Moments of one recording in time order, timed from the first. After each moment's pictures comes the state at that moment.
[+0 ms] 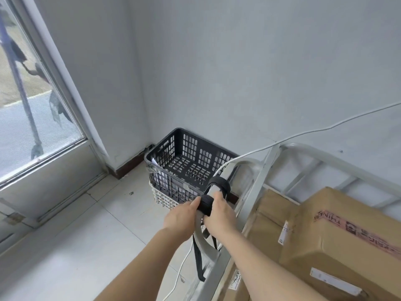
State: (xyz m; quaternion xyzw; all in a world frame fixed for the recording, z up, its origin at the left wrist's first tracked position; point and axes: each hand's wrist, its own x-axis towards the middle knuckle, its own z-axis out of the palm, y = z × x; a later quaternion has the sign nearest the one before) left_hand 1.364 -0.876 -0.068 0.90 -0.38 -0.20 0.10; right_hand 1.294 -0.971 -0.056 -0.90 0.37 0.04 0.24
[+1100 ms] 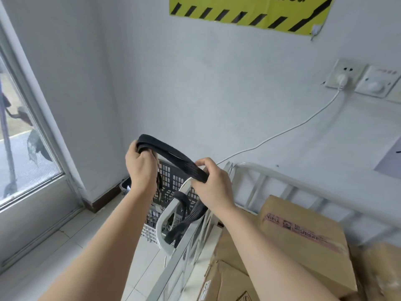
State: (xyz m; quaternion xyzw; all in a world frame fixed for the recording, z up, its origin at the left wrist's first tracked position) left_hand 1.315 -0.897 0.163 0.63 -0.09 -0.01 0.77; right_hand 1.195 -0.993 0.140 -0.86 0.25 -0.28 0.33
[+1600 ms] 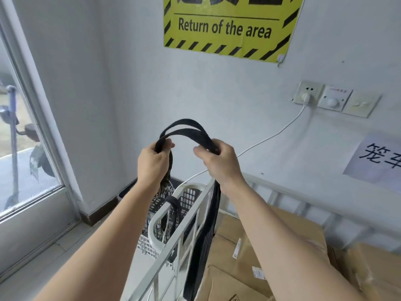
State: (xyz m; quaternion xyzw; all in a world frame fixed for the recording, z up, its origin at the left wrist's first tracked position) left_hand 1.240 -0.890 0.213 0.73 -0.20 -0.02 0.66; right_hand 1.123 -0.982 0.244 -0.75 0.21 -0.34 0.53
